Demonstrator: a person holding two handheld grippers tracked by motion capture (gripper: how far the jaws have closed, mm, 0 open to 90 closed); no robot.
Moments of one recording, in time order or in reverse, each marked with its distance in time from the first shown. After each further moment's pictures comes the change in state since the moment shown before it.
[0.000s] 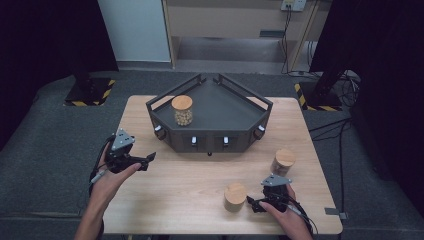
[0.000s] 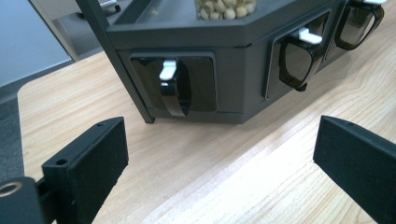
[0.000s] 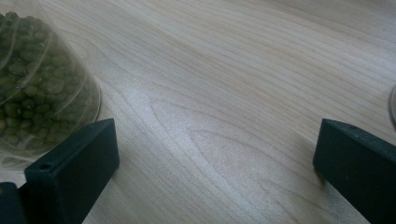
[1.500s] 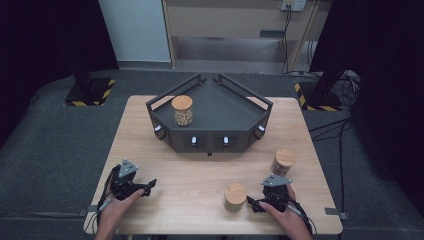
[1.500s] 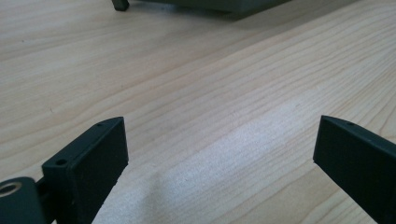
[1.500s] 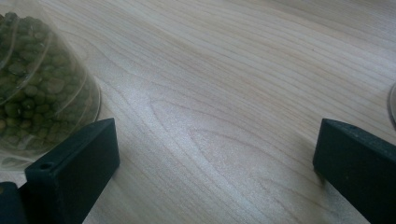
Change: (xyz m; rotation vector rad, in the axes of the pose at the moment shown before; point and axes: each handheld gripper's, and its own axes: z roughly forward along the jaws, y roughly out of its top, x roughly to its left) left arm -0.027 -0.078 0.024 0.122 0.015 -0.126; right arm 0.001 0.000 0.000 0.000 -0.003 0.005
